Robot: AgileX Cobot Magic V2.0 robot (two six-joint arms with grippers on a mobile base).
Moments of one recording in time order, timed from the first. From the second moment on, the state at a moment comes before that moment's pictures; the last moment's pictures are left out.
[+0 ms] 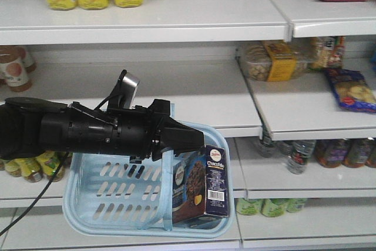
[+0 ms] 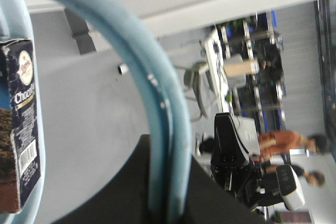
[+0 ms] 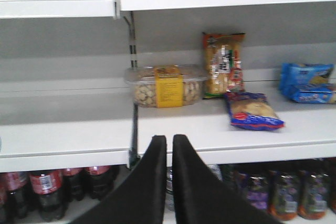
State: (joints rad) left arm -0.37 1.65 -0.96 -1.66 0.98 0.79; right arm -0.04 -0.01 0.03 -0.04 0.10 0.07
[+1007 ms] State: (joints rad) left arm -0.37 1.65 -0.96 -1.66 0.97 0.79; right arm -0.04 -0.01 0.03 -0.04 0.10 0.07
